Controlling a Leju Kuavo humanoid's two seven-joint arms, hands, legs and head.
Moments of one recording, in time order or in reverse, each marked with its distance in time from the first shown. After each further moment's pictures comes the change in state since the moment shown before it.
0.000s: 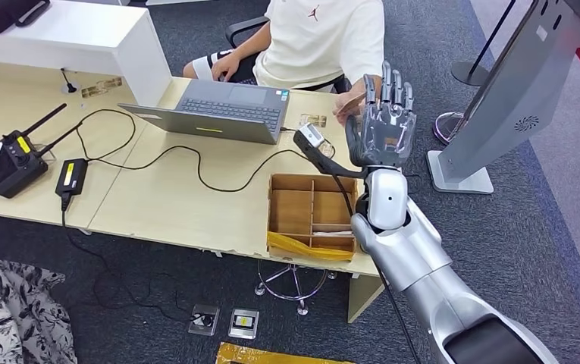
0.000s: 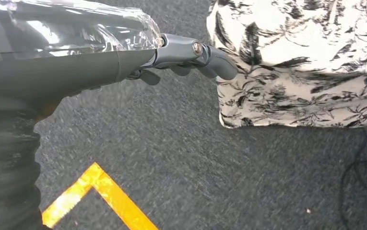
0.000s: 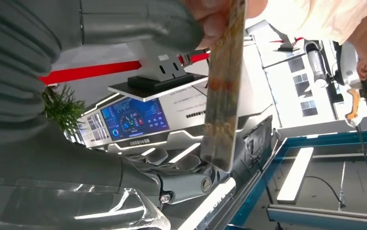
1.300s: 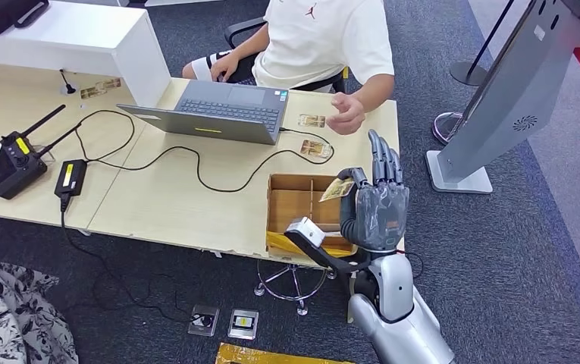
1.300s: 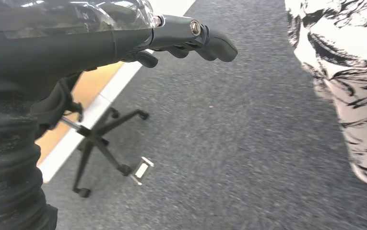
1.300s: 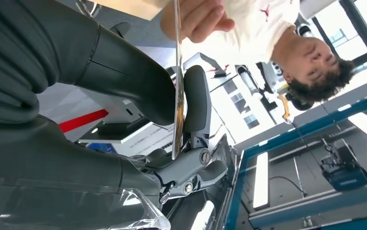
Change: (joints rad) left arm -0.024 -0.011 -0.001 -0.178 -0.538 0.000 0.485; right arm 0.433 -0.025 -0.049 -0.461 -0.123 -0.153 -0.320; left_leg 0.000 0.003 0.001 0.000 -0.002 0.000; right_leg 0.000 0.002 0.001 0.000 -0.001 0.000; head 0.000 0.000
